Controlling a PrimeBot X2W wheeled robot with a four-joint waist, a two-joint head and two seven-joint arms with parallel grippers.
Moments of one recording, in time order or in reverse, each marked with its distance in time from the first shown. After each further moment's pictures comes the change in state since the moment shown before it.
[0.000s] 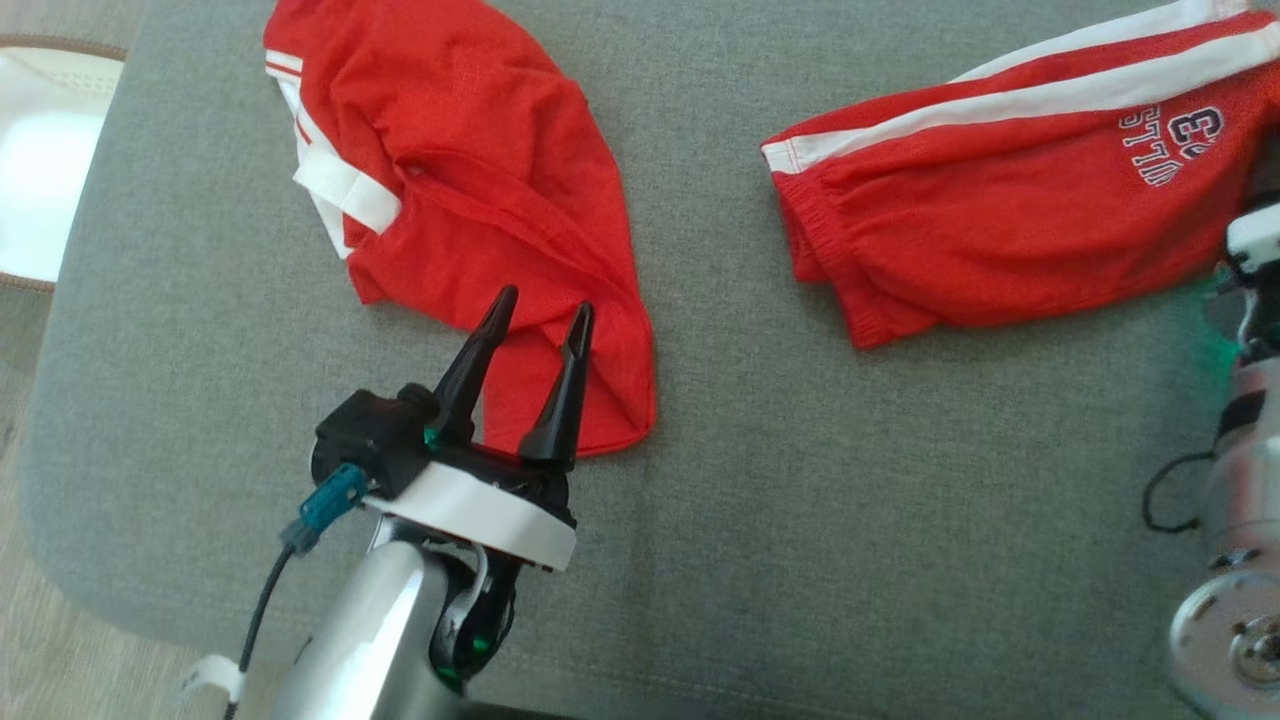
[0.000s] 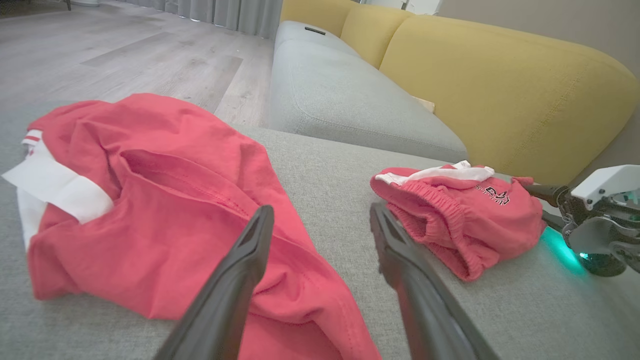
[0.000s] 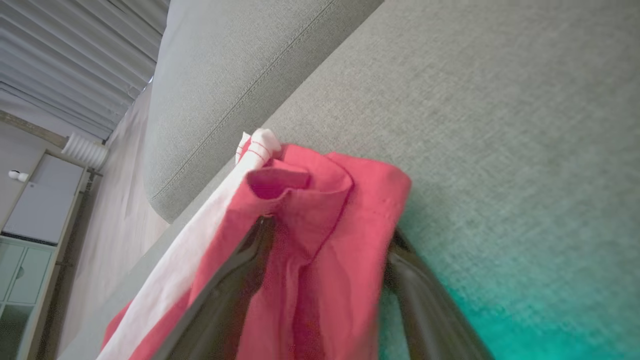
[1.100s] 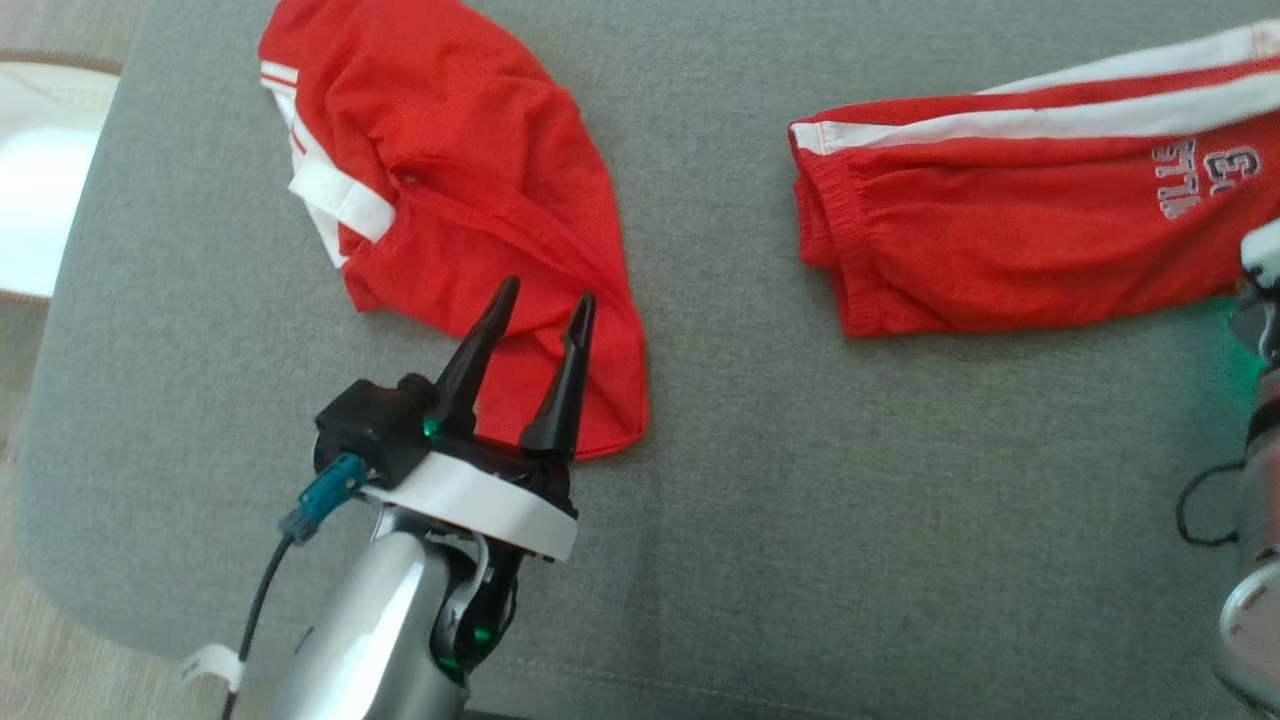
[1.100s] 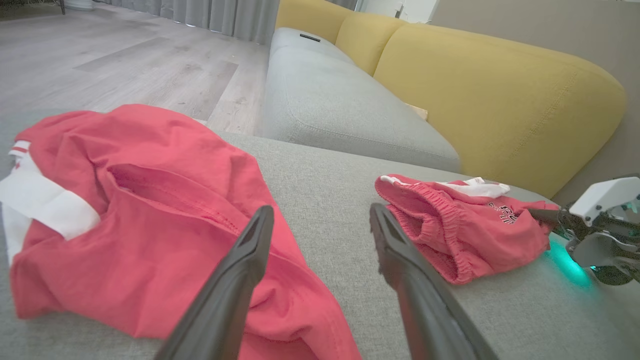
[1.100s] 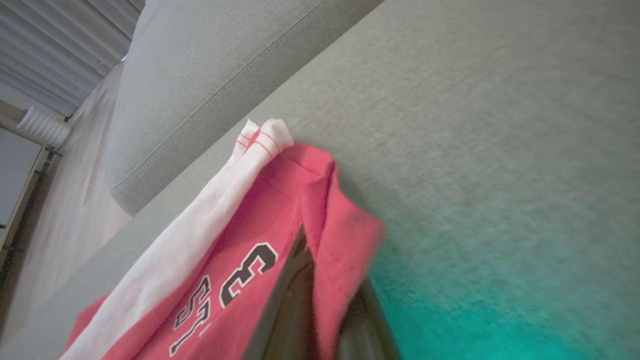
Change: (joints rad) left arm -0.021 -0.001 -0.012 0.012 -0.020 0.006 0.000; right arm -0.053 -0.089 -0.027 0.150 -0.158 0.000 -0.046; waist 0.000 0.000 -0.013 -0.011
